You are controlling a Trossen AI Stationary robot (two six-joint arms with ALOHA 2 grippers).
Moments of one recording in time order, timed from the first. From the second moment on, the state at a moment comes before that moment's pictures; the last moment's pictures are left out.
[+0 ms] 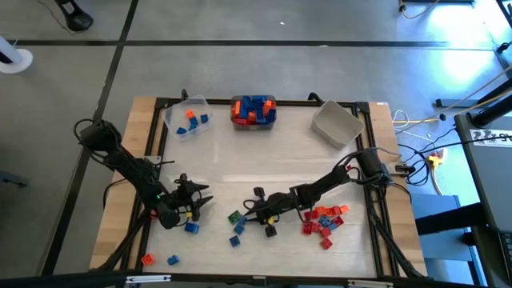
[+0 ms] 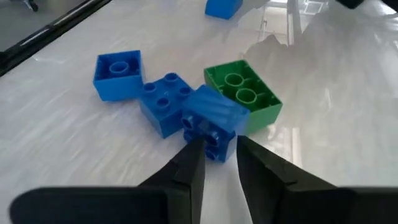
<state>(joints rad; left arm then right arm) -0.85 1.43 0.25 0.27 -1.08 -1.03 0.31 2.13 1.00 0.68 -0.01 -0.01</state>
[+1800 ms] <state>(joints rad) -0.85 1.43 0.25 0.27 -1.08 -1.03 0.31 2.15 1.12 0.41 0.02 -0.03</state>
